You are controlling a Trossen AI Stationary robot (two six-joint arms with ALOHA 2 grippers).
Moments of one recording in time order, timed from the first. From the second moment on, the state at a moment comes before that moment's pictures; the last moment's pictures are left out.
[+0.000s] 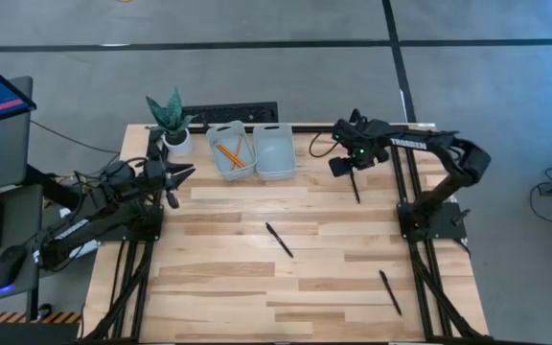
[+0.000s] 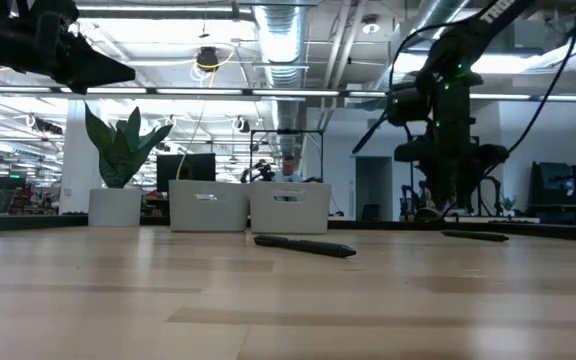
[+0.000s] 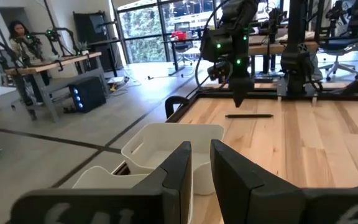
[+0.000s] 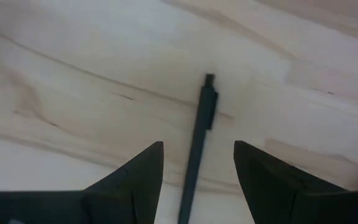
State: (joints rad) left arm 0.56 0.05 0.27 -0.25 0.13 0.13; right arm -0.66 1.59 0.98 -0.91 0.01 0.55
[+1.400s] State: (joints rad) left arm 0.56 0.05 0.27 -0.27 0.09 0.13; right arm -0.66 1.72 0.91 -0.74 -0.06 0.49
